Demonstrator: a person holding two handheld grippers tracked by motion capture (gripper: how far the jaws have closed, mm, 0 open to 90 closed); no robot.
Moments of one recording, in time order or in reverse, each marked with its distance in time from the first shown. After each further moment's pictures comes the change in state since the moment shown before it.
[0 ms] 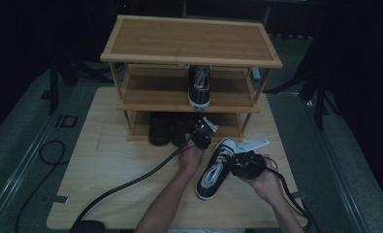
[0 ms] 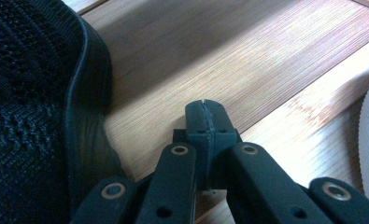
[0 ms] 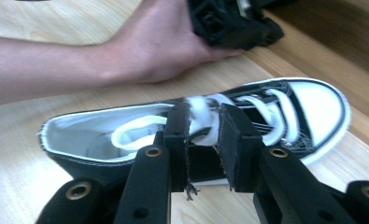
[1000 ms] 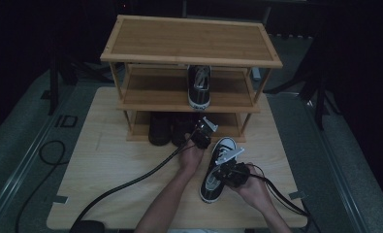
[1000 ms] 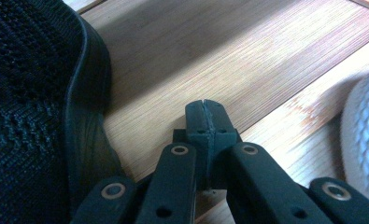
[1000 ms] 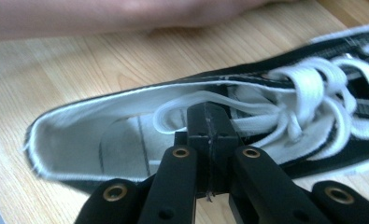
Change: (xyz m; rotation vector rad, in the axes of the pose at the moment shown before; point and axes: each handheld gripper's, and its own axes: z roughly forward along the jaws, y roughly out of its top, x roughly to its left) left arm 0.001 0.000 0.000 0.002 -0.007 -0.008; right arm 0.025 -0.010 0.042 0.200 0.029 -0.054
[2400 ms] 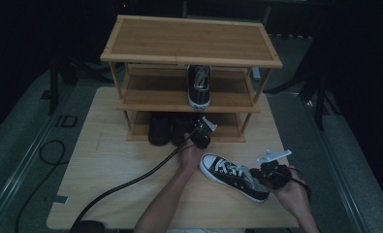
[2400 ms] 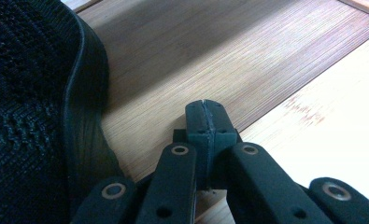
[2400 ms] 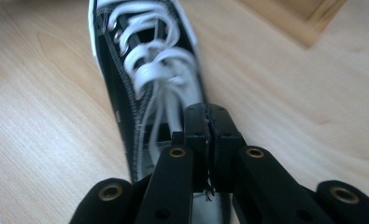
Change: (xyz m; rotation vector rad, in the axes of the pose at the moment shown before) left arm 0.003 -0.001 -0.001 -0.003 -0.023 -0.006; right arm -0.049 -0.061 -0.073 -0.059 -0.157 0.100
